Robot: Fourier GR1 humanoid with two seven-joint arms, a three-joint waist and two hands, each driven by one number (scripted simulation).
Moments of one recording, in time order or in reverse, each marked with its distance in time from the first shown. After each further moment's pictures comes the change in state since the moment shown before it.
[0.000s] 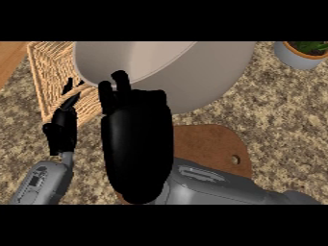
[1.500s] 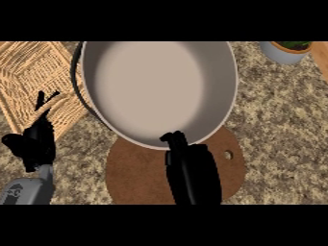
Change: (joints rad) left arm 0.126 0.033 0.091 -0.098 0.088 0.042 0.037; right arm 0.697 -0.086 0.004 -0.112 -0.119 -0.035 -0.400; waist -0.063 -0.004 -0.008
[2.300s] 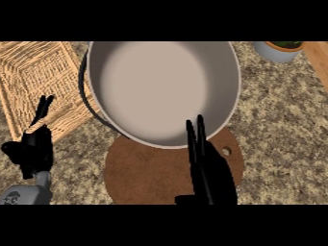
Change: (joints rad) left arm 0.047 0.014 -0.019 -0.026 -0.006 -0.001 -0.007; right arm 0.132 -0.030 -0.069 -0.067 -0.143 0.064 -0.036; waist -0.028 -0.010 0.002
